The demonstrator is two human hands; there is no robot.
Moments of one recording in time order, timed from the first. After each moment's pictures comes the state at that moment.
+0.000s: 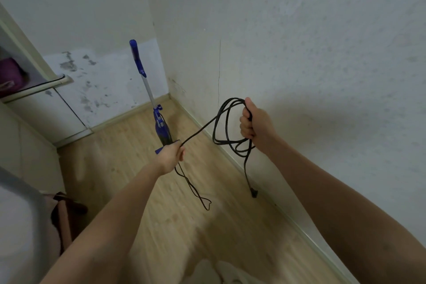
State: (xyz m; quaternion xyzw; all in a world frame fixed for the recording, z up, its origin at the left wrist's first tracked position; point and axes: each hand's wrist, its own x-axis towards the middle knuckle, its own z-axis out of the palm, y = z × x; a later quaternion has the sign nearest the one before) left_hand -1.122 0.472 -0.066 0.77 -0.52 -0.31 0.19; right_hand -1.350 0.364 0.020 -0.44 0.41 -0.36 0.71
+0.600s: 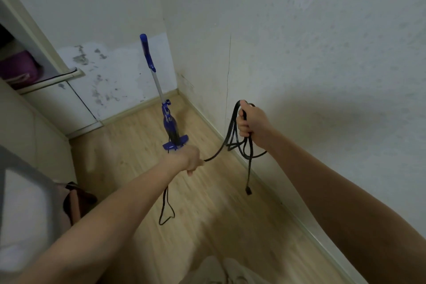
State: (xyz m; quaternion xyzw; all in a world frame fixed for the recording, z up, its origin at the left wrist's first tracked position) left_hand -1.162 0.464 -0.038 0.80 -0.49 -0.34 -0.07; right_hand -1.322 0.367 0.018 -0.50 0.44 -0.28 0.70
